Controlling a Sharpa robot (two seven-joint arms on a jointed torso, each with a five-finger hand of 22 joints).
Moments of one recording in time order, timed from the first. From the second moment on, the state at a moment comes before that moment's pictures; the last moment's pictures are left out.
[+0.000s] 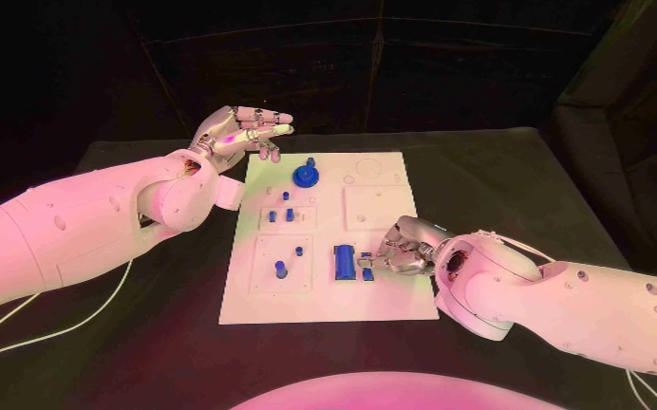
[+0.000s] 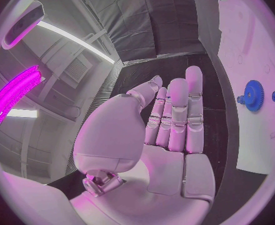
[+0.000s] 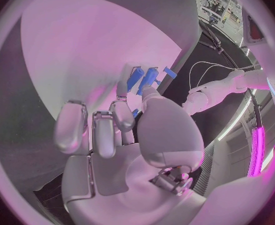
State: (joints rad) left arm 1.22 -0.80 -0.08 1.37 -0.09 -0.14 0.45; left_hand 1.30 -0.07 0.41 -0.11 0.05 1.04 0.17 0.12 0.07 1.07 0.10 0.28 0.07 1.25 0.02 1.03 0.45 0.17 1.18 0.12 0.69 0.67; right arm 0.98 -0.90 -0.05 1.85 -1.31 -0.41 -0.59; right_hand 1.13 -0.08 -0.02 0.27 0.17 1.14 0.03 0.33 0.40 1.45 -0.05 1.13 1.23 1.46 -0.11 1.47 1.31 0.10 1.46 0.00 1.30 1.13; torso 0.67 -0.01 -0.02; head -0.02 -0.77
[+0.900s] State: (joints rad) left arm 1.22 -0.80 -0.08 1.37 -0.09 -0.14 0.45; left_hand 1.30 -0.07 0.41 -0.11 0.05 1.04 0.17 0.12 0.07 1.07 0.10 0.28 0.07 1.25 0.02 1.03 0.45 0.17 1.18 0.12 0.69 0.67; right arm 0.98 -0.93 -0.05 1.87 -1.31 -0.34 -0.50; right_hand 1.24 -0.07 -0.05 0.22 0.20 1.14 0.03 0.32 0.41 1.45 -0.05 1.13 1.24 1.46 -0.11 1.47 1.31 0.10 1.46 0.00 1.30 1.13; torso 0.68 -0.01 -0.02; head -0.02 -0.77
